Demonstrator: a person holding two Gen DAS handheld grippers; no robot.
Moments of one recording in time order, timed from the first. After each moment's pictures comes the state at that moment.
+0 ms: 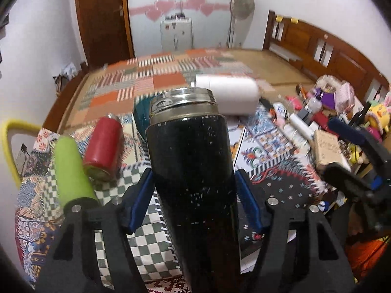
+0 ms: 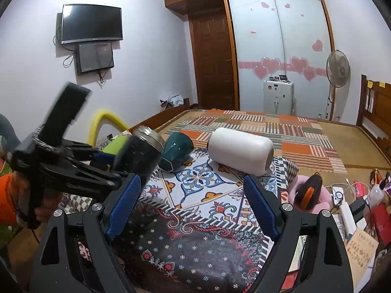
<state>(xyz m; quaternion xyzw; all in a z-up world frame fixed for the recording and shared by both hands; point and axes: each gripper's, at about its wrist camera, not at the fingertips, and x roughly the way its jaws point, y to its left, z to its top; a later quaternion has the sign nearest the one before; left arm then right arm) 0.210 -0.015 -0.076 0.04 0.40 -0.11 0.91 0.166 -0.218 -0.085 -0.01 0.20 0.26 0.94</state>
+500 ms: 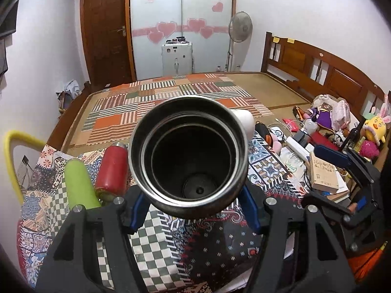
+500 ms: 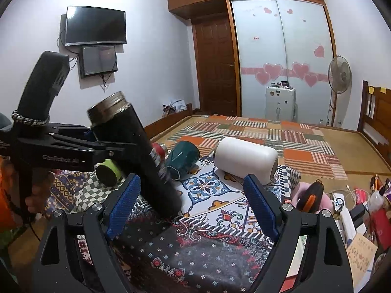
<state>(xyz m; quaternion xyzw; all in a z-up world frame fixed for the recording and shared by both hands) 0.213 -0.013 -0.052 0.03 0.34 -0.11 0.93 0.165 -0.208 -0.079 -0.02 0.19 0.27 0.94</state>
